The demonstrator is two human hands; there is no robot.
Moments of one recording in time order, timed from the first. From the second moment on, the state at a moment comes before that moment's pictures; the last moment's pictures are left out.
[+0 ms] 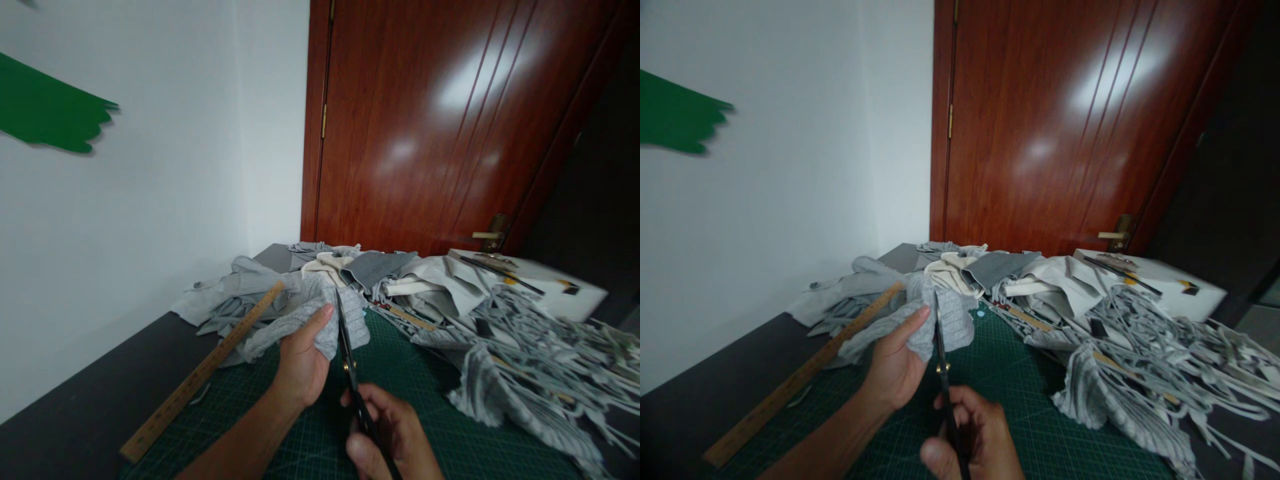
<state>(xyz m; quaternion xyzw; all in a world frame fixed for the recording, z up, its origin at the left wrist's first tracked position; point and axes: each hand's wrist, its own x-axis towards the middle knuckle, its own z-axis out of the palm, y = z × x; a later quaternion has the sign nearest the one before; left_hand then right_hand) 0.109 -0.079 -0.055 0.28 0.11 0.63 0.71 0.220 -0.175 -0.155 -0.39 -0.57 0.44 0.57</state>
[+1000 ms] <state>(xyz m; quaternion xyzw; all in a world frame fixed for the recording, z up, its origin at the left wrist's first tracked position) 0.103 -0.077 -0.056 0.29 0.14 0.61 0.73 0.220 -0.175 -0.149 -0.41 -0.58 0.44 0.55</state>
